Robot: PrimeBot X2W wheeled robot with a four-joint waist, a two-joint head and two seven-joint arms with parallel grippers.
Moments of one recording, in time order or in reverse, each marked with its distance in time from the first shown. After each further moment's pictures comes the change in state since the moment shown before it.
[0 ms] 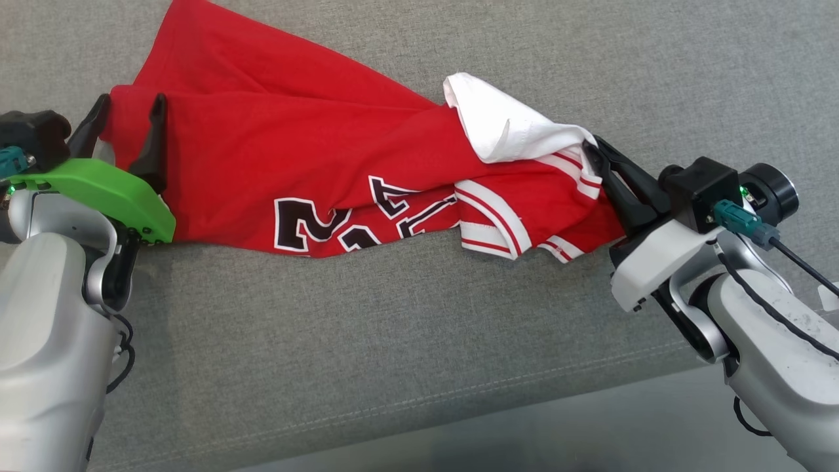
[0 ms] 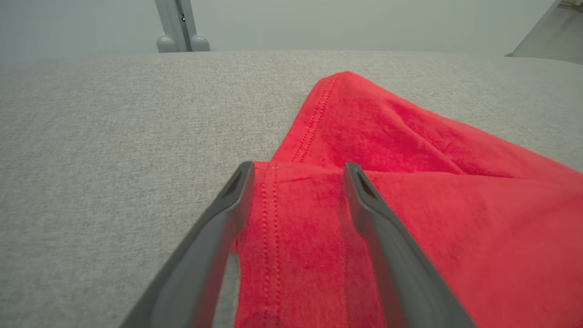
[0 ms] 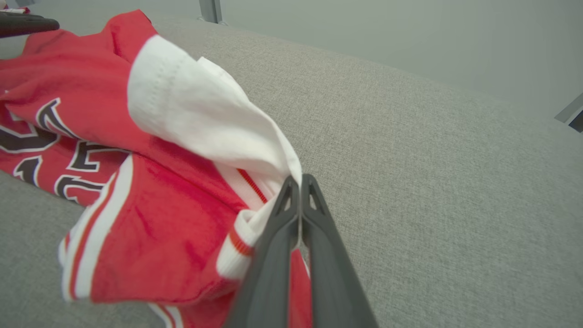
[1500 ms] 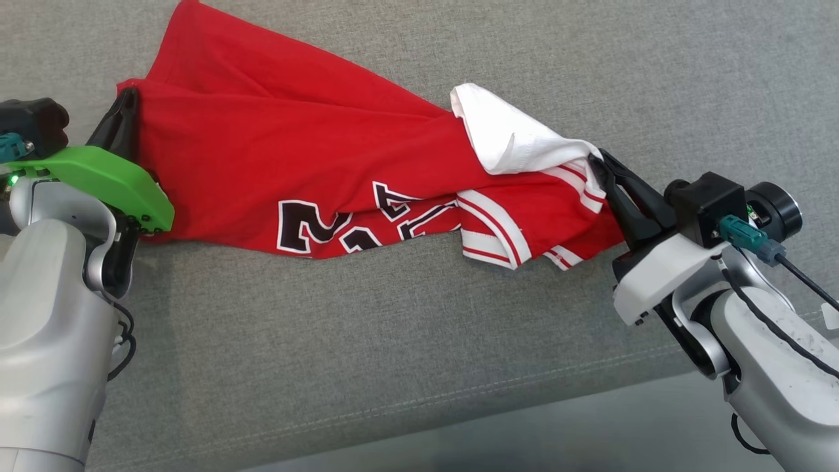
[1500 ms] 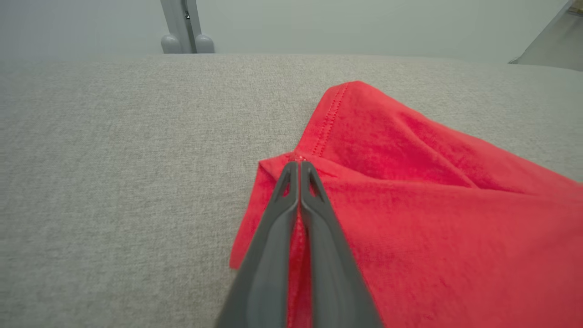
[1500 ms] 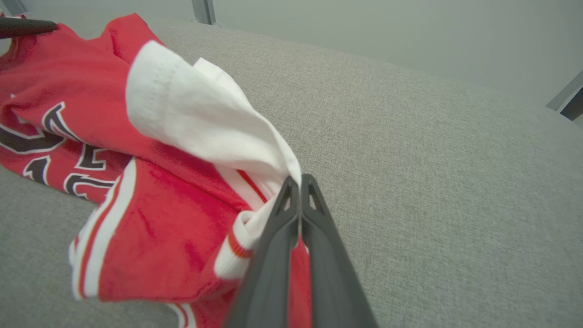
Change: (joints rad) left arm -0.080 -0.007 -0.035 0.127 -0.032 -0.009 -0.022; right arm 0.072 0.025 -0.058 -0.040 -0.027 0.000 0.025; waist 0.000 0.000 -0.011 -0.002
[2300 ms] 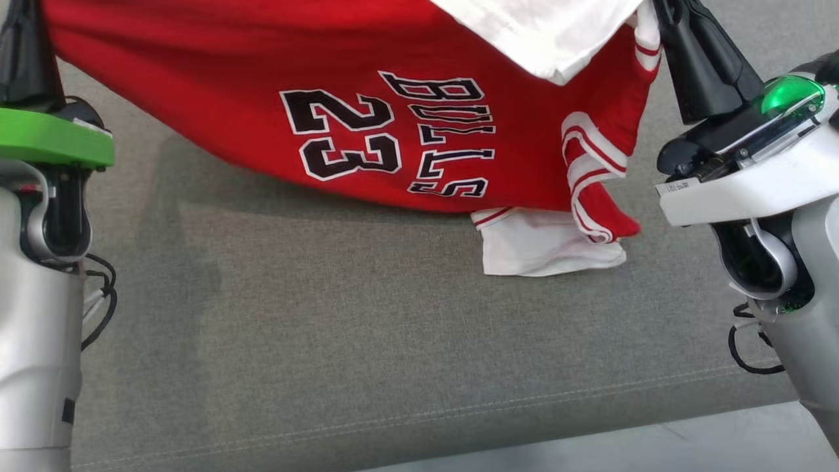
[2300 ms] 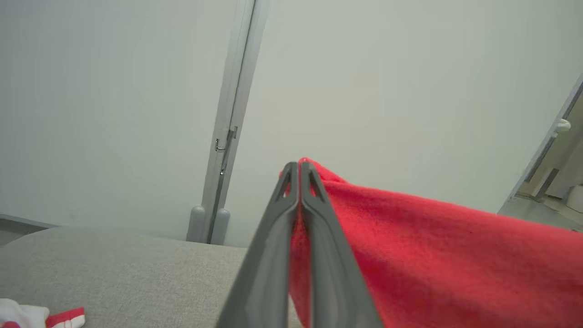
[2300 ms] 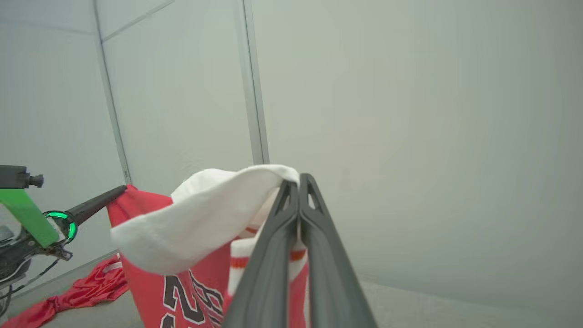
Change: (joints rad) left arm 0.007 -0.019 0.184 -0.219 -0.096 0.000 -0.143; right arm -0.148 0.050 -0.185 -0.207 0.217 0.091 -0.090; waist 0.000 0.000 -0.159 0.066
